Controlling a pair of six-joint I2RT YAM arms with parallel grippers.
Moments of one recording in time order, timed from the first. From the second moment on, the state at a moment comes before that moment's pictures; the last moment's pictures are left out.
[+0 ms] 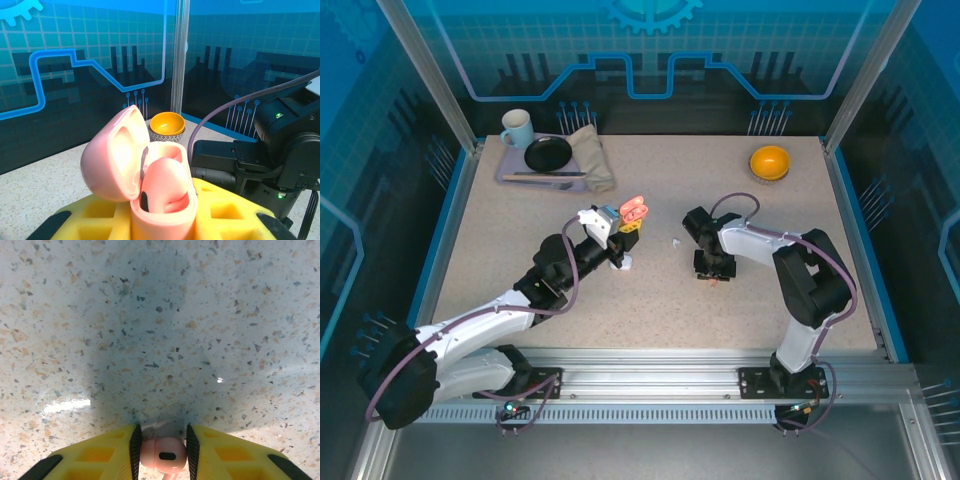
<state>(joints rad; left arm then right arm) -0.69 1.10 0.55 0.60 0.05 -0.04 0.51 1.78 1.06 -0.84 0.13 0.69</state>
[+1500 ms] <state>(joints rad) -0.69 1.13 0.55 0.61 0.05 -0.04 0.51 1.32 0.97 -0.71 0.18 0.66</state>
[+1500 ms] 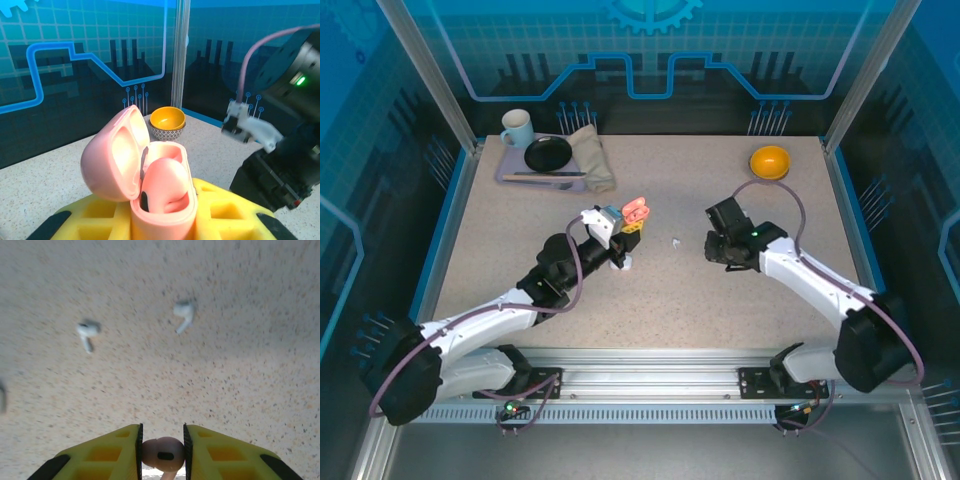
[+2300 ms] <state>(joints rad) -0.71 1.26 0.72 0.59 0.16 -0.07 0.51 1.10 1.25 -0.46 0.10 0.41</state>
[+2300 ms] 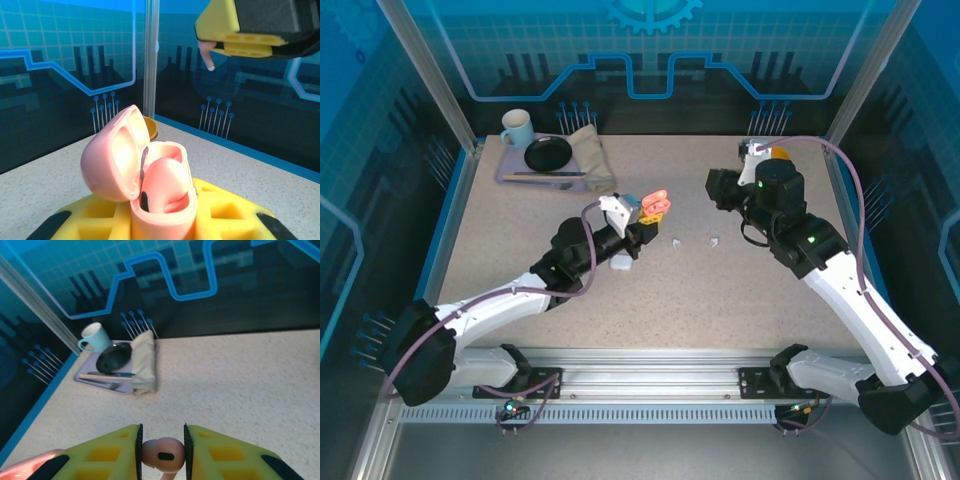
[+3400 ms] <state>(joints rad) -0.74 1.38 0.89 0.55 0.20 -0.09 0.56 1.06 1.14 -0.19 -0.11 0.31</state>
